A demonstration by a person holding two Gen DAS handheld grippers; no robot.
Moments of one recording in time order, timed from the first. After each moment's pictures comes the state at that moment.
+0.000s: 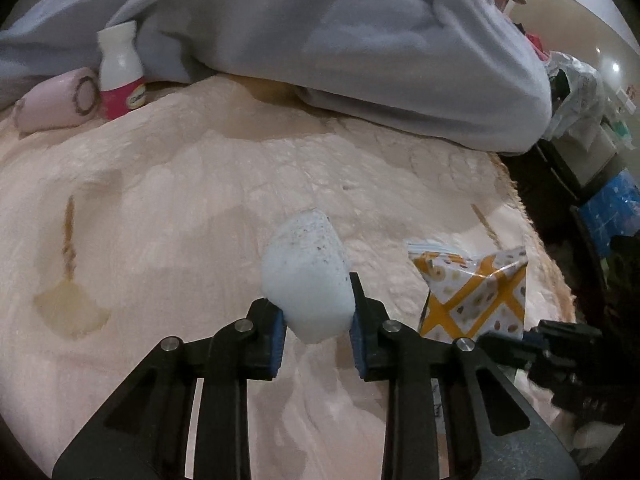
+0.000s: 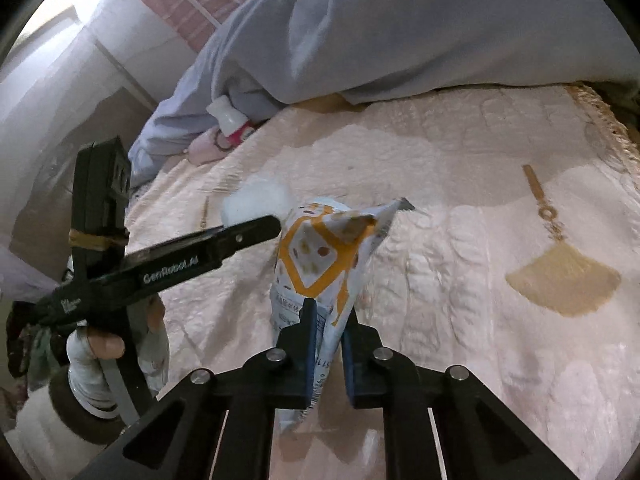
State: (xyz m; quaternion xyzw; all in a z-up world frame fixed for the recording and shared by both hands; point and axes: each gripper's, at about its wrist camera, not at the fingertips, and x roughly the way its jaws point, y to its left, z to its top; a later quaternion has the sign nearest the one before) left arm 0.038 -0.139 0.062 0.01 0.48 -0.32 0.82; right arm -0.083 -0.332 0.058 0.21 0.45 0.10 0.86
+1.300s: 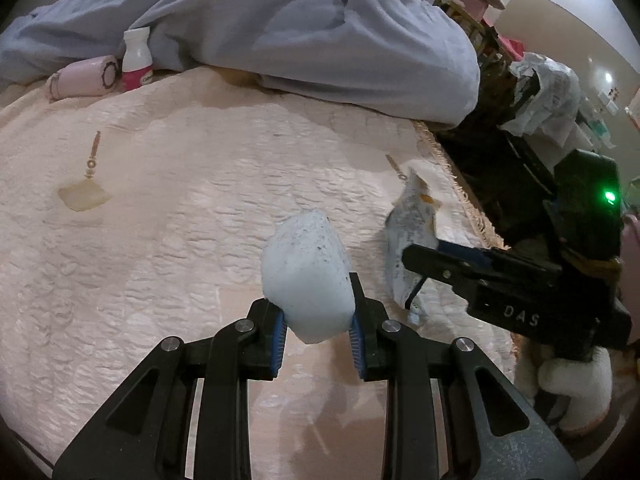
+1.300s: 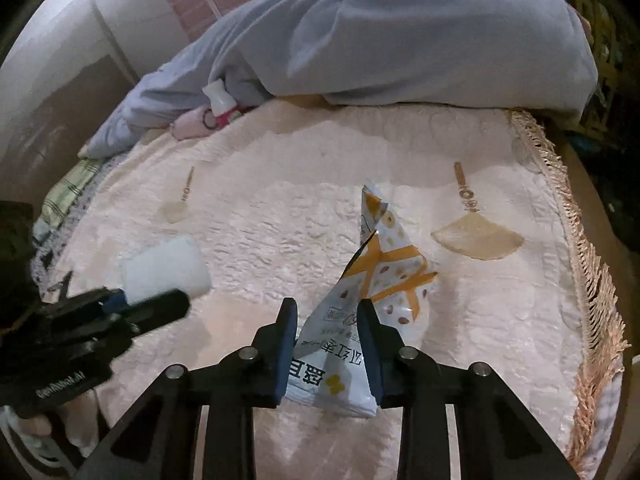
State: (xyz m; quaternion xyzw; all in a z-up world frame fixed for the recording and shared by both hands) left arm -0.086 -0.125 0.102 -0.02 0.48 -0.33 0.81; right arm -0.130 -0.328 0.091 0.13 0.48 0.04 0.87
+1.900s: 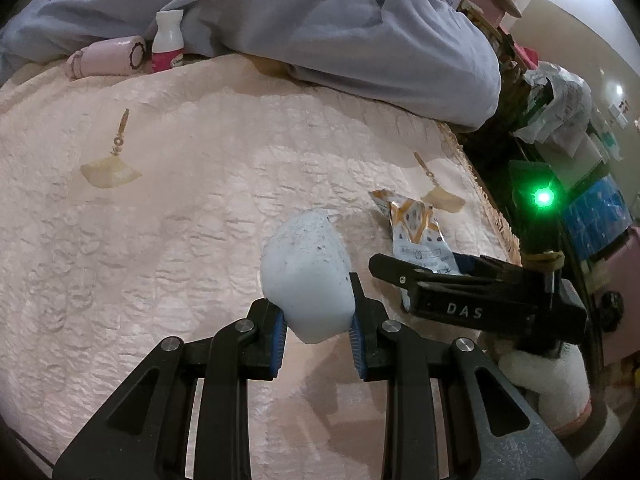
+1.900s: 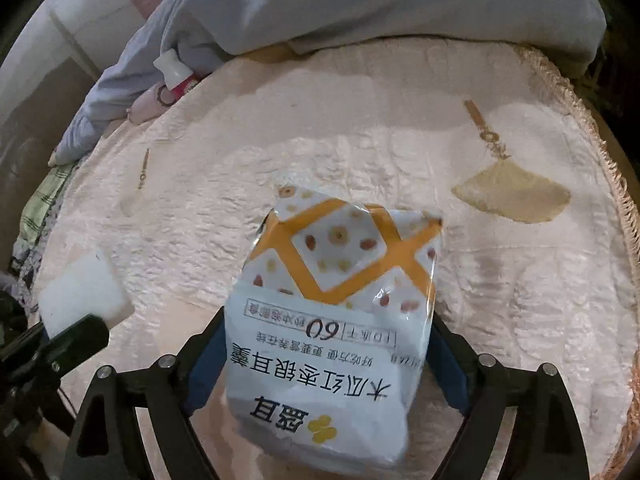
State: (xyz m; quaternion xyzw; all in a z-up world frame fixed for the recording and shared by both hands) left arm -0.081 -0.097 0.089 -0.03 0.49 -0.31 0.81; right arm -0.097 -0.315 0.039 0.15 0.53 -0.01 0.84
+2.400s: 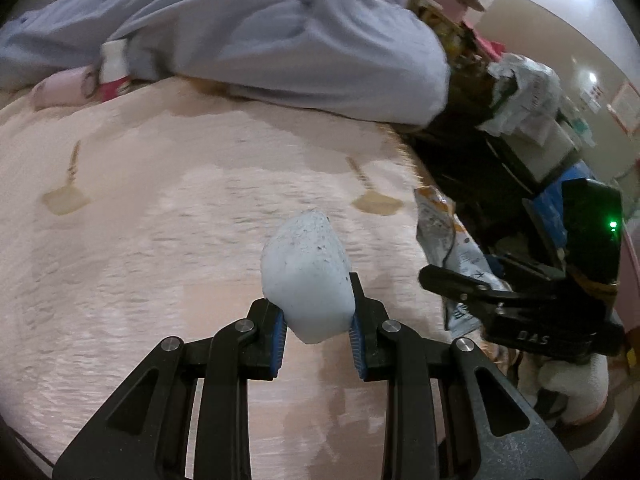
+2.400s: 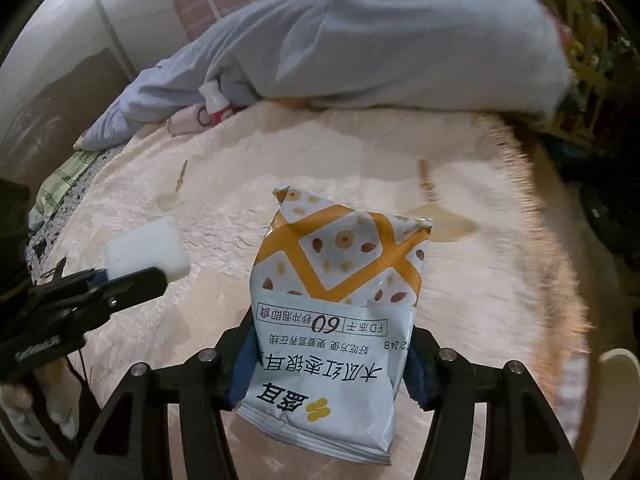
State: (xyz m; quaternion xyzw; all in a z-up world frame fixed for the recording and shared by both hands) left arm -0.112 -0.146 0.122 -0.03 0.47 -0.37 0.80; right arm -0.171 -0.348 0.112 0.10 0.48 0.02 0.87
